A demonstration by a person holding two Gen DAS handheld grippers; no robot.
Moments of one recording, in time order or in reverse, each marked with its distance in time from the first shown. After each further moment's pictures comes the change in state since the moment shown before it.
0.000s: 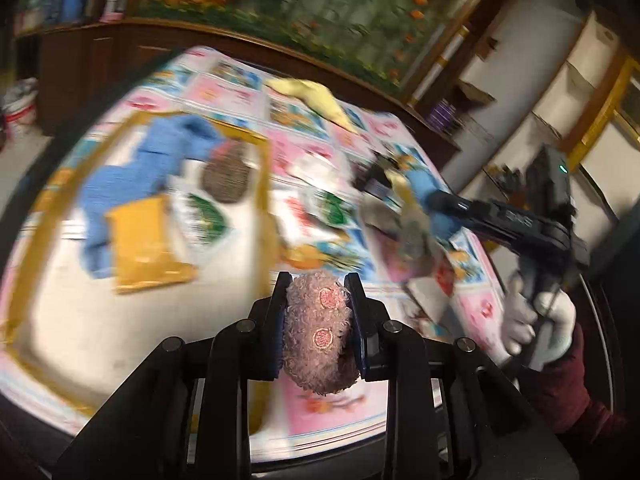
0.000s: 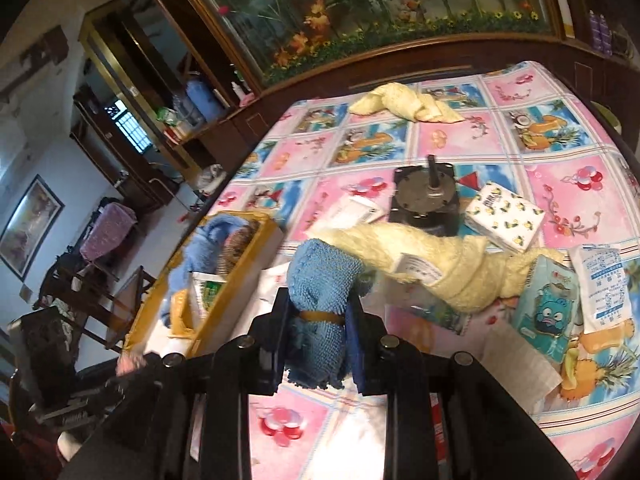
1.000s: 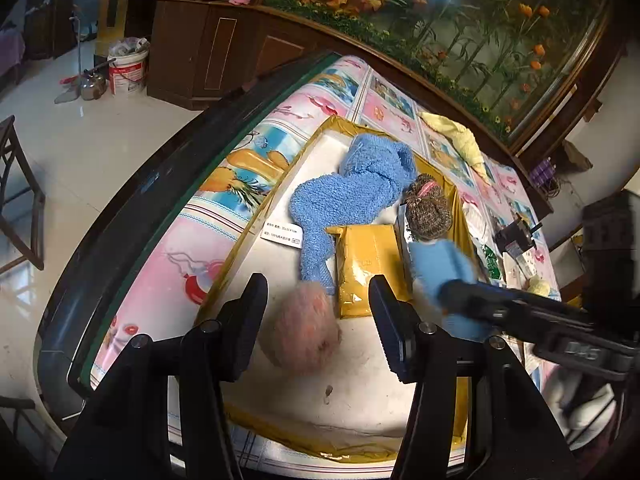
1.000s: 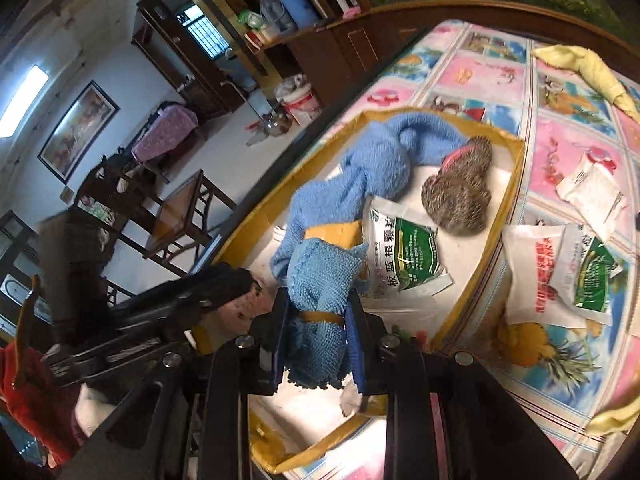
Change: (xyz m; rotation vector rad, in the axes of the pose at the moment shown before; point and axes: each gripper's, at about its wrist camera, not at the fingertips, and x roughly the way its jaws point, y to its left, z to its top) left arm -0.017 0.118 0.005 -0.232 -0.042 0.275; right arm 0.139 0.162 -0.033 -0.211 0.296 0.177
